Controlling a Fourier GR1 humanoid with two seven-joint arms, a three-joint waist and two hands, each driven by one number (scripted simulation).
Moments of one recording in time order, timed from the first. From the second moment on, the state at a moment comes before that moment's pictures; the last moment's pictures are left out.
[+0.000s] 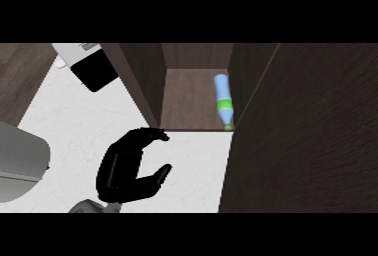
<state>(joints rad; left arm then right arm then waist) -0.13 0.27 -0.55 -1.56 0.63 0.22 -0.49 0.98 -0.39 0.43 -2.49 0.00 0.40 -0.28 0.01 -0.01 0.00</state>
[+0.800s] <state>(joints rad) 0.14 0.48 -0.36 -1.79 0.80 0.09 -0.49 0.85 -0.52 0.63 -2.50 0.05 0.40 -0.21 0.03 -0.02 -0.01</state>
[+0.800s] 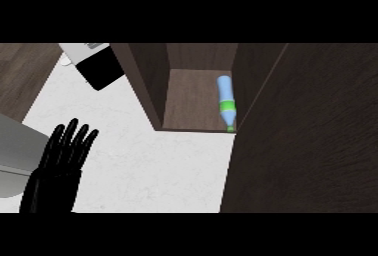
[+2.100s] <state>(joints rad) 0.28 0.69 -0.18 -1.85 0.96 -0.18 -0.47 0.61 -0.50 0.67 -2.48 -0.01 0.36 -0.03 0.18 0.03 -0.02</state>
